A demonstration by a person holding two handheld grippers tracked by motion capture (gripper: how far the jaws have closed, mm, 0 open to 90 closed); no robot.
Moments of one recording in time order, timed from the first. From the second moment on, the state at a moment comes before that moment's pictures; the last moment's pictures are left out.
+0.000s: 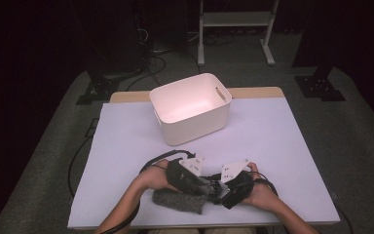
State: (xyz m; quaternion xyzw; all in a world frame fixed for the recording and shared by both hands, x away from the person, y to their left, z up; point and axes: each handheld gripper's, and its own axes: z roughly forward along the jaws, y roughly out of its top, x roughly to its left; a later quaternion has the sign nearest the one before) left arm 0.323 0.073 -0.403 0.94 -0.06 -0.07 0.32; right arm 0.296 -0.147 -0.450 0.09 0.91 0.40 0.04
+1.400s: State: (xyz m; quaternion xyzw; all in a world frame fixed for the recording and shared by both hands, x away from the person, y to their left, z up) left arm 0.356 0.128 -0.410 0.94 0.05 -0.06 0.34; right arm 0.297 -0.141 -0.453 0.07 0.91 0.40 0.05
